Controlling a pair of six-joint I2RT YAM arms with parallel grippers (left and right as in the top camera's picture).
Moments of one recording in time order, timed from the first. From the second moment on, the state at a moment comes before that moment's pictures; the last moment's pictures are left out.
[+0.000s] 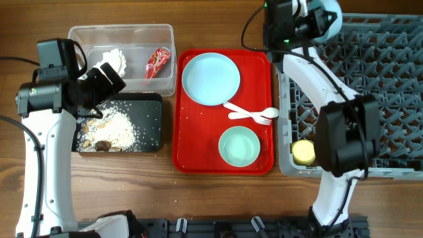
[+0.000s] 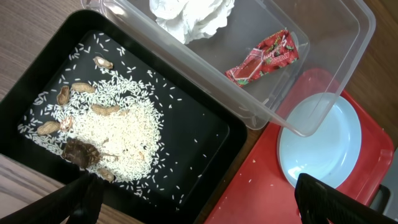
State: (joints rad) left arm 0.14 1.40 1.36 -1.07 0.08 -0.52; right arm 0.27 2.08 1.60 -0.09 1.35 -0.52
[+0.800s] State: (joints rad) left arm 0.14 1.40 1.36 -1.07 0.08 -0.52; right arm 0.34 2.13 1.53 -0.19 1.29 -0.47
